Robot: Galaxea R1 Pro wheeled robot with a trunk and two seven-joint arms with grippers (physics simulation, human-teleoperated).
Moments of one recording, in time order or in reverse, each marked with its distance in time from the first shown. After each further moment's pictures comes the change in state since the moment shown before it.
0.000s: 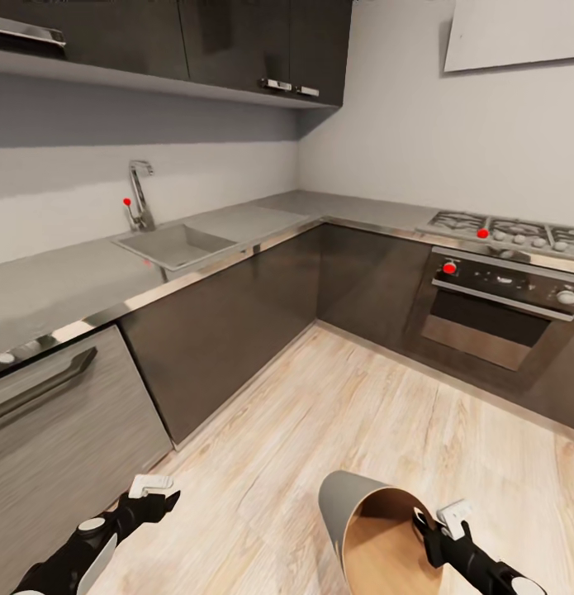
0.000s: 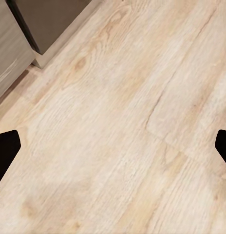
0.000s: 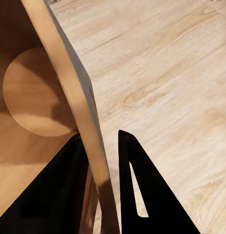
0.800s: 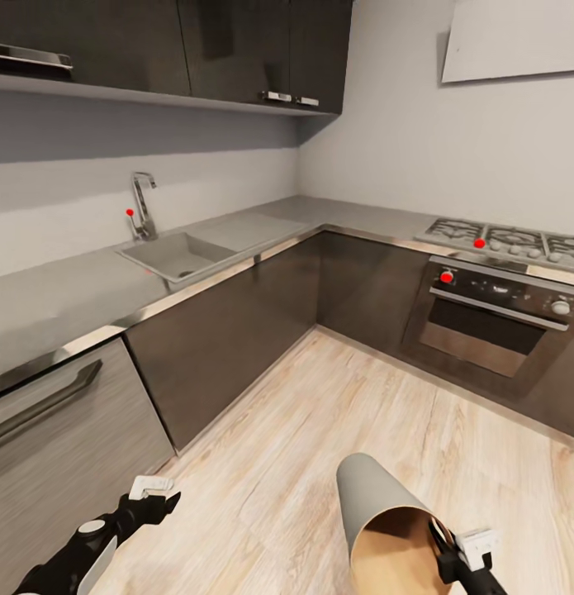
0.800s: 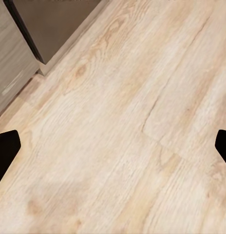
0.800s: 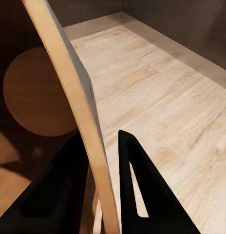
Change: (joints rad) left arm 0.006 0.000 -0.006 0.000 0.000 -0.006 0.000; right arm 0.000 0.053 0.017 0.275 0.004 -0.516 -0.168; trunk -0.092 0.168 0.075
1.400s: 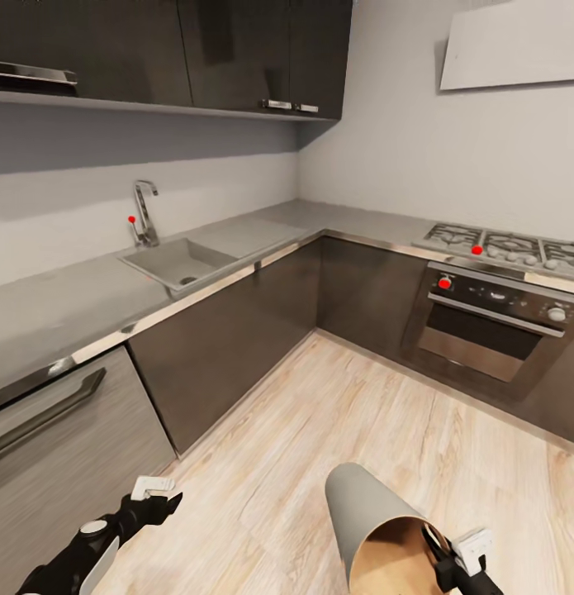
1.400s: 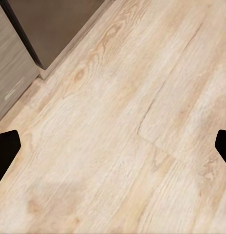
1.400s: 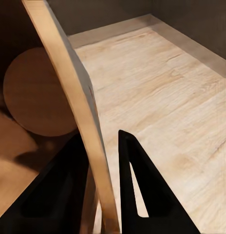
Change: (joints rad) left arm 0.001 -0.007 -0.001 0.000 0.000 0.000 0.000; right arm 0.000 -0.010 -0.006 0.007 0.011 0.000 0.124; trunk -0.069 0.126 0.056
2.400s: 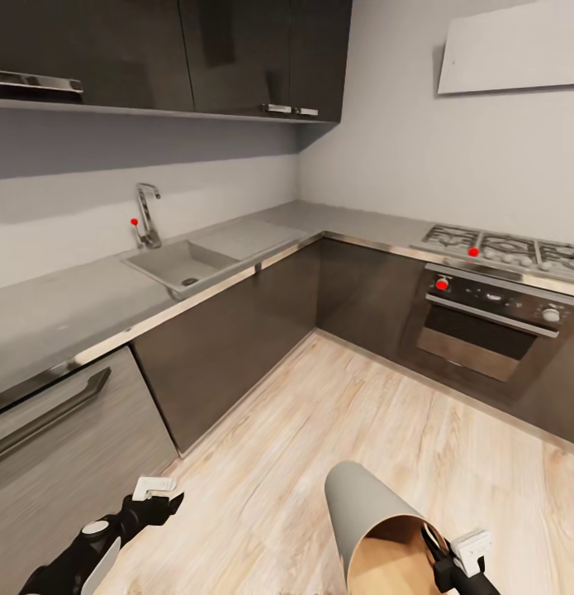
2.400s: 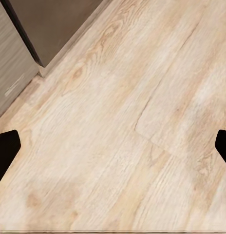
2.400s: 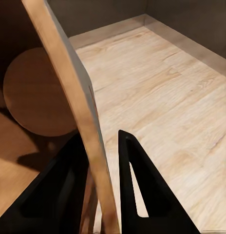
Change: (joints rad) left arm 0.002 -0.006 0.000 0.000 0.002 0.000 0.002; right arm 0.001 0.014 -0.010 0.007 -0.016 0.002 -0.004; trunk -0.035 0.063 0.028
